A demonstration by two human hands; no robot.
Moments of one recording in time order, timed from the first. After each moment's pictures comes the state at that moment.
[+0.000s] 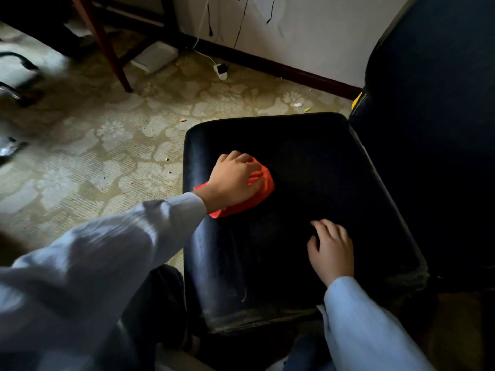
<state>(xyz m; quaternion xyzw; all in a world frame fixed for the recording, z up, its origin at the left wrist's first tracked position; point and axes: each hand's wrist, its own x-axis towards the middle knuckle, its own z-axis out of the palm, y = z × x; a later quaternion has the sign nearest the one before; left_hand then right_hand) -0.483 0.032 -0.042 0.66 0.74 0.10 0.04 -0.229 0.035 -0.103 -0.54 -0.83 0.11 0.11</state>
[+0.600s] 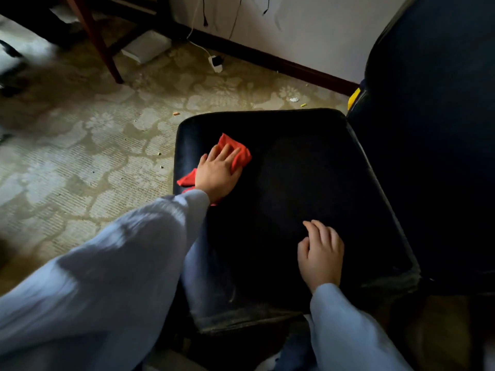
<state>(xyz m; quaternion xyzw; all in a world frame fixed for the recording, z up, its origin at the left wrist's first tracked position) -0.509 0.052 -0.107 0.55 0.83 0.10 0.09 -0.236 0.022 -0.115 -0.57 -0.81 0.07 0.16</state>
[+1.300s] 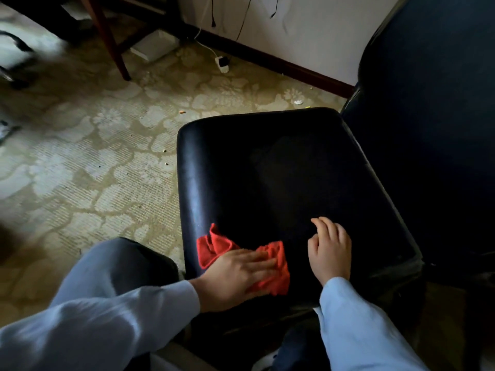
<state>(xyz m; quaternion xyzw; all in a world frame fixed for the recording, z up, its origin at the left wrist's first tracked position) -0.403 -0.102 -0.116 0.83 0.52 0.15 0.10 -0.220 0.032 -0.118 -0.54 -0.83 0.05 0.15</state>
